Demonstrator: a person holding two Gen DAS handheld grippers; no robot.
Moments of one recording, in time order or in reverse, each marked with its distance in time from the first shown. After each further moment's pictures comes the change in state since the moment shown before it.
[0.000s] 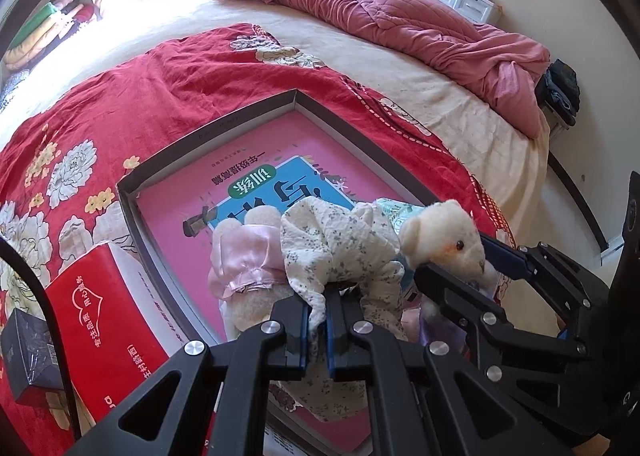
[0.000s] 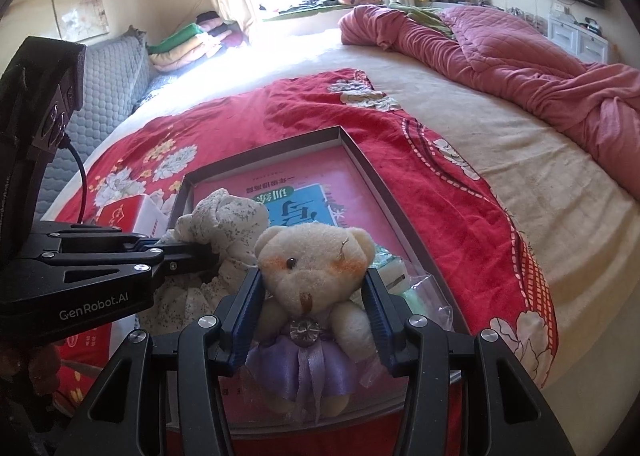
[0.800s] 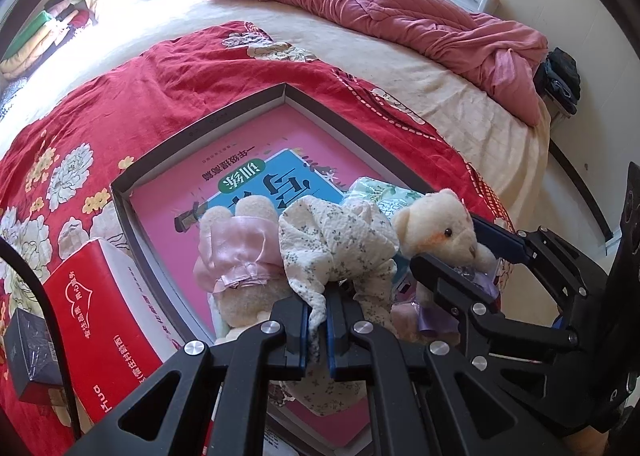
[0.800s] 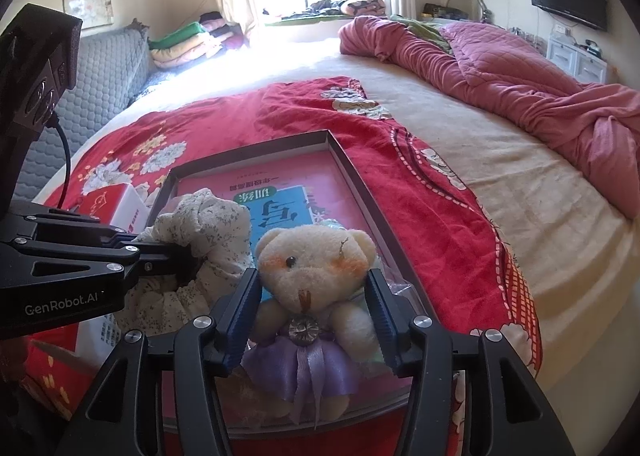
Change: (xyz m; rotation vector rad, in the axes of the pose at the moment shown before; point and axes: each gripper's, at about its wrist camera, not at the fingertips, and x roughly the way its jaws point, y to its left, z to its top) left arm 0.003 -0.014 -0.003 0.027 0.022 0.017; right arm 0.002 -0.008 -0.009 -0.049 -0.027 -0.028
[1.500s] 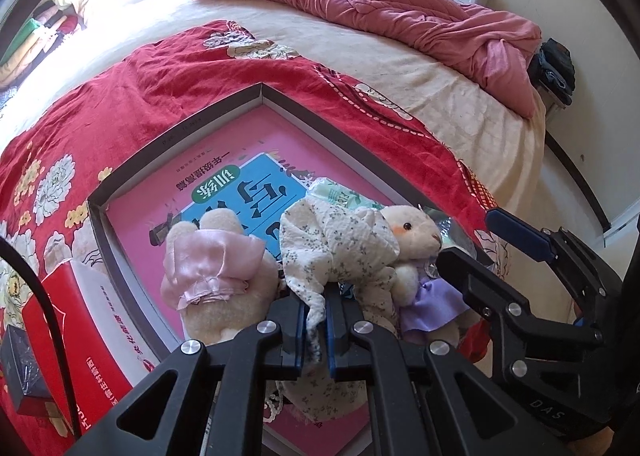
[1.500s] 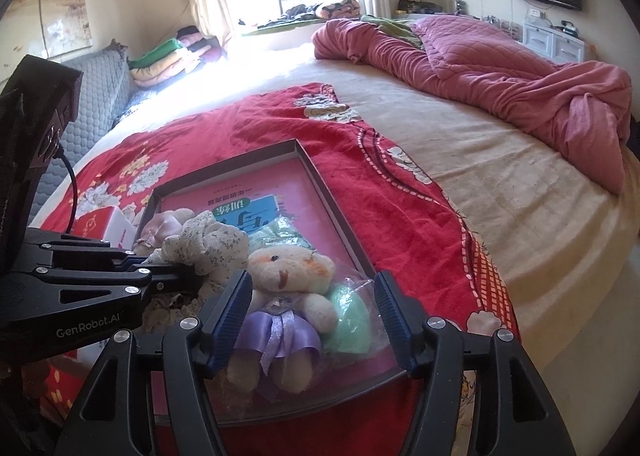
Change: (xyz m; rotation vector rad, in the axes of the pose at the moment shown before) left arm 0.013 -0.014 0.011 0.024 0.012 -0.016; right arm -0.017 -0.027 -0.001 0.102 -0.022 -0.036
